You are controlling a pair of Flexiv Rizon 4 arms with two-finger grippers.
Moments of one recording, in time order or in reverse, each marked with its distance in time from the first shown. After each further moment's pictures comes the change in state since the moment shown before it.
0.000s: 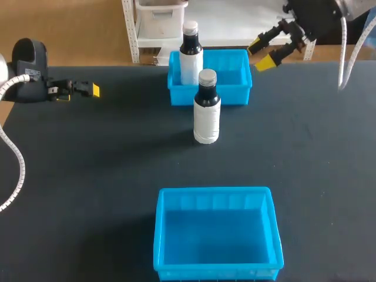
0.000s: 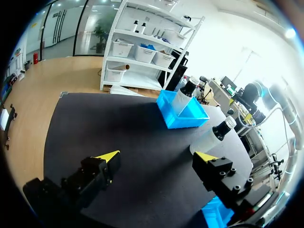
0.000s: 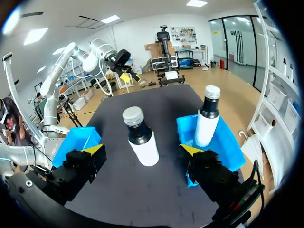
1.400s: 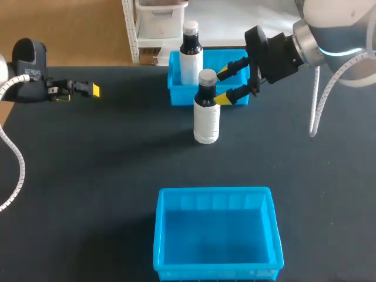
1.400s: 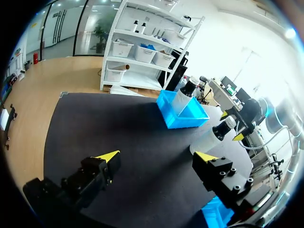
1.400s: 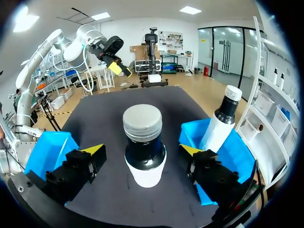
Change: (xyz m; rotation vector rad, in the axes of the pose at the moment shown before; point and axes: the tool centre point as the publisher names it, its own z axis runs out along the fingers) left arm 0.000 0.000 0.000 0.000 0.000 0.000; right arm -0.001 0.013 0.100 0.216 -0.033 -0.040
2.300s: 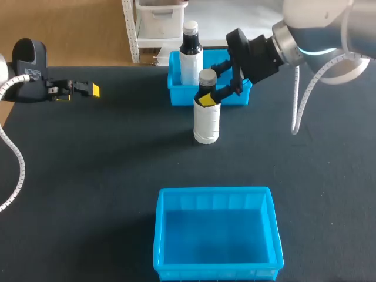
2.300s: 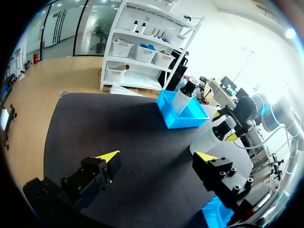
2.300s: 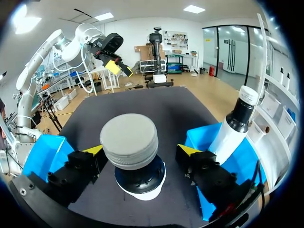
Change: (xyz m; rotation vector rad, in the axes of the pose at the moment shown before) left arm 0.000 0.000 0.000 0.000 0.000 0.000; right arm -0.008 -0.009 0.034 -0.048 -0.004 0.000
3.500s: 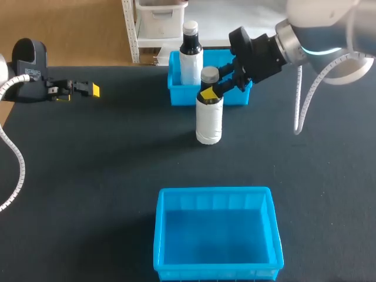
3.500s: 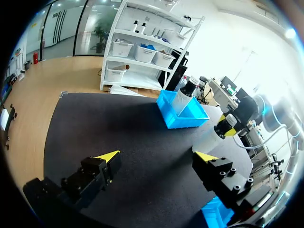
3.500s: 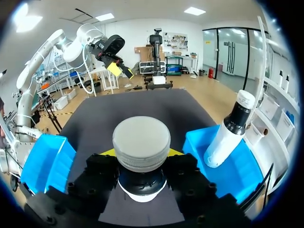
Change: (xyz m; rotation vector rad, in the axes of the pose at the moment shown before) left arm 0.000 0.000 0.000 0.000 0.000 0.000; right arm -0.005 0.003 -0.009 0.014 -0.012 -0.019
